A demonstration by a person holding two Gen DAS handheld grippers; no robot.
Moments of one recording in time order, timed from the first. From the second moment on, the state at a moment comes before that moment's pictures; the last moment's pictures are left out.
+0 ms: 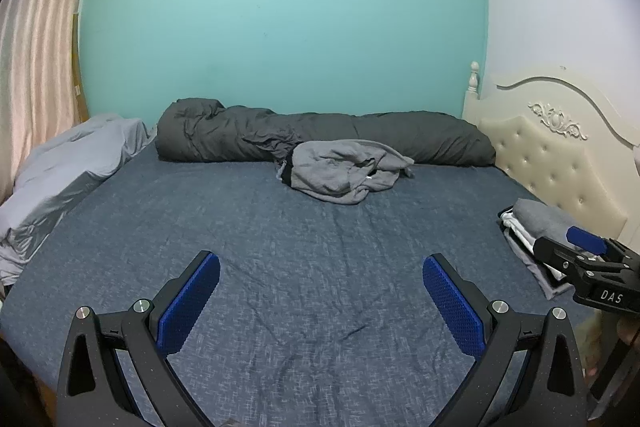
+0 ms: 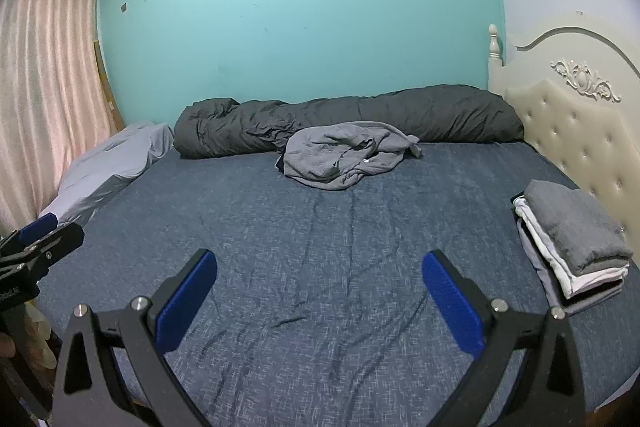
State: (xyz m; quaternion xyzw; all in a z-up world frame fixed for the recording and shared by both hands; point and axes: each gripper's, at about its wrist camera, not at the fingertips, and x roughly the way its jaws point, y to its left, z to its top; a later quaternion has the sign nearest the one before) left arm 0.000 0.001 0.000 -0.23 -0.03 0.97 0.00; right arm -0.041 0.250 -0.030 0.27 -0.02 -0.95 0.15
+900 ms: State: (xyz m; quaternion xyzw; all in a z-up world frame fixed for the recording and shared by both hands) left arm 0.002 0.003 0.000 -0.24 -0.02 0.97 -0.01; right arm -0.042 0.251 -0.030 0.28 -0.02 -0.95 0.15
